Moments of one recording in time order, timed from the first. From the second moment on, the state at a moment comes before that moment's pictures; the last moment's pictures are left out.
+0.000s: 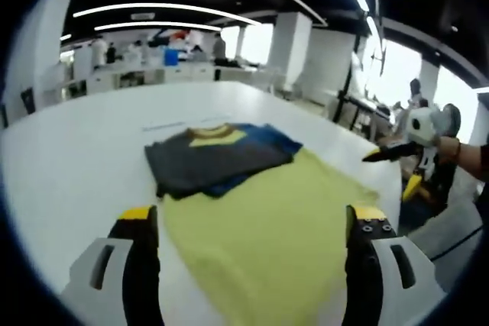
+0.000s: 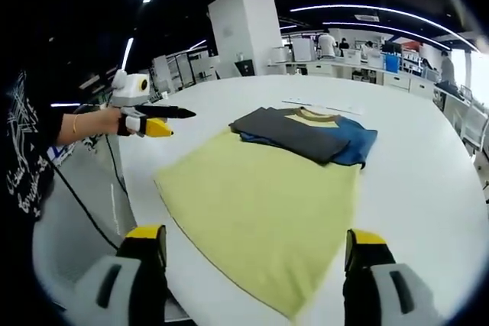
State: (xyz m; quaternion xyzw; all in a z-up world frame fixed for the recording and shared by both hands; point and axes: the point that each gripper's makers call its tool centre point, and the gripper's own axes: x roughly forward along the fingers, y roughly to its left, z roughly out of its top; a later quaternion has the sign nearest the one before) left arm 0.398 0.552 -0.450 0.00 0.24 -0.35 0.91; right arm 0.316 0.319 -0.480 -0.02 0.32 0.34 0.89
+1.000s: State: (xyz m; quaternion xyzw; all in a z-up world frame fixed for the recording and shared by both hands) left arm 0.349 0.599 -0.508 0.00 0.33 -0.29 0.90; right arm 0.301 0.293 -0.535 -0.02 0.37 0.25 0.89
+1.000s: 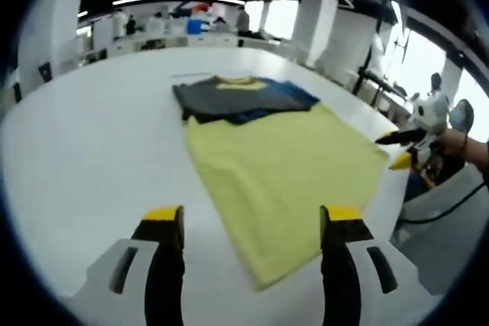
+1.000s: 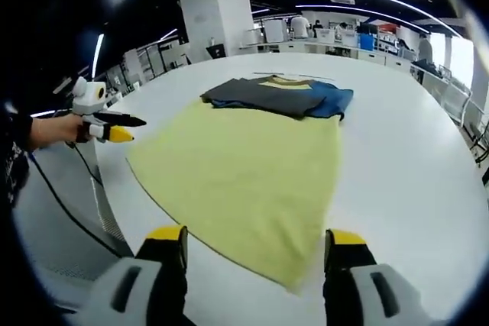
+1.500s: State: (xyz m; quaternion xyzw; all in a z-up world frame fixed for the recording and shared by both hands) left arm 0.328 0.603 -0.527 0.00 0.38 -0.26 0.88; right arm 0.299 0.272 -0.537 -0.02 0.39 0.20 0.90
